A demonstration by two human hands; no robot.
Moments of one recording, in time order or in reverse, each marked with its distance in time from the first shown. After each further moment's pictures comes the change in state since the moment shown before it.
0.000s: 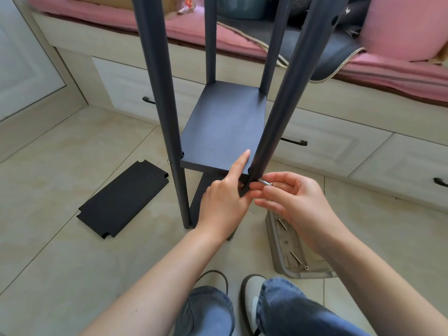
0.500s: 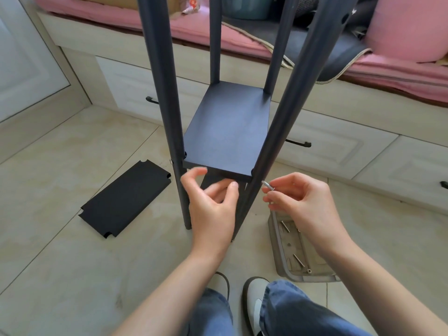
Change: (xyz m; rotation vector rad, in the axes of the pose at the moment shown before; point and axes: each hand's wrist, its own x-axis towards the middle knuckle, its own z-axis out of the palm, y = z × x) left_hand -0.032 0.024 -0.019 -0.742 0.320 -0.346; right_hand 0.005 0.012 -0.008 -0.335 0.099 -0.220
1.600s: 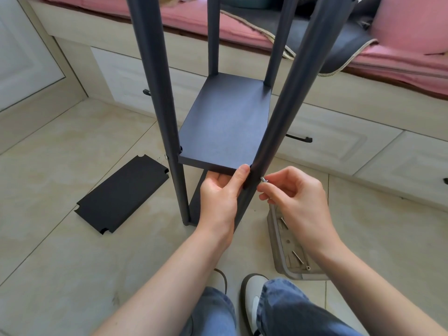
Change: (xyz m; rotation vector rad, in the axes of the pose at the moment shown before) left_hand 0.027 -0.019 0.022 -0.324 -0.125 -0.184; right_hand 0.004 0.007 0.012 -0.081 0.063 -0.093
